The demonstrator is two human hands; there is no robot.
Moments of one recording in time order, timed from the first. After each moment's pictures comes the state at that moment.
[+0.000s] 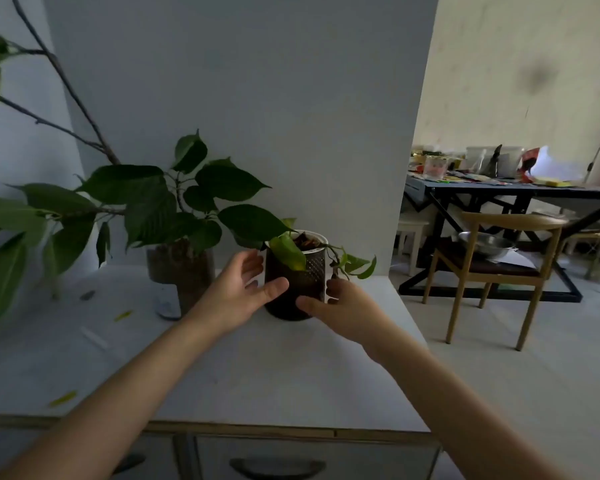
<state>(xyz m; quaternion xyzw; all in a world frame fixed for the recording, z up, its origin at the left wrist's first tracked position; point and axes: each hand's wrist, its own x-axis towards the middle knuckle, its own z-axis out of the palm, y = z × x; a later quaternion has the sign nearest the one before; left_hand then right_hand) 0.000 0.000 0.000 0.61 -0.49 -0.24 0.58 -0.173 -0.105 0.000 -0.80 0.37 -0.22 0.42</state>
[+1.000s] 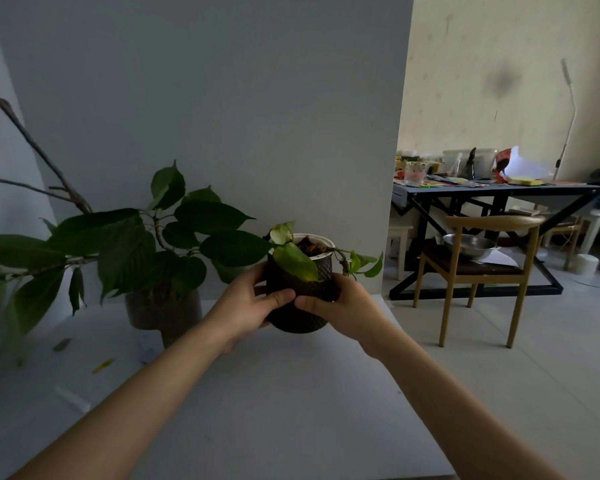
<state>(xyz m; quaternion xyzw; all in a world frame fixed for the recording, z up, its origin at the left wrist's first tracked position) 0.014 -0.054 0.021 0.61 -0.50 -0.28 0.54 -0.155 -0.155 0.011 -0.77 0.32 -0.31 0.45</state>
